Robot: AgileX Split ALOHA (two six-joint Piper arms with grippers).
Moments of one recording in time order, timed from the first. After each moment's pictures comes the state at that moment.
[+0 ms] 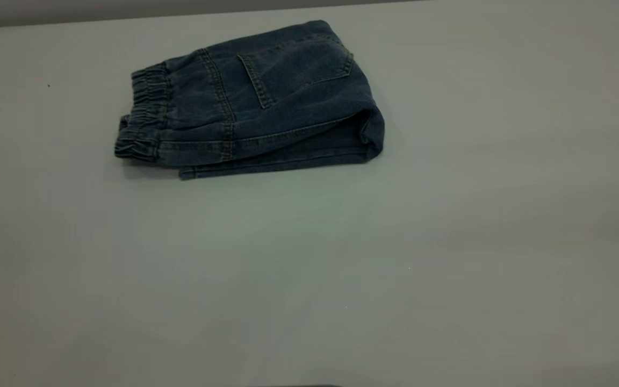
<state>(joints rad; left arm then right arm) -0.35 0.46 -0.73 0.02 1.17 0.07 0.02 0.31 -0.76 0.34 1.27 -0.15</state>
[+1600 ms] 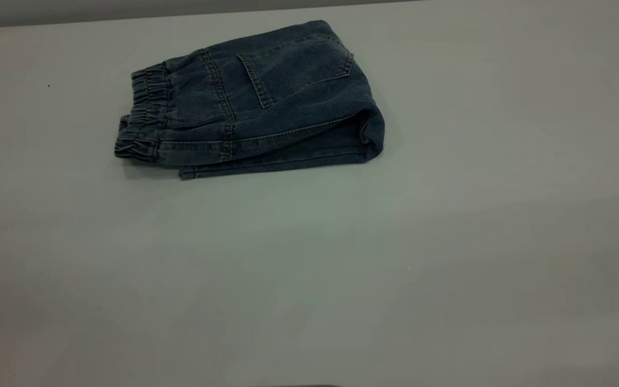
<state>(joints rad) -0.35 0.30 -0.49 0.00 1.12 0.07 0.02 -0.01 -0.48 0.22 1.15 -0.19</state>
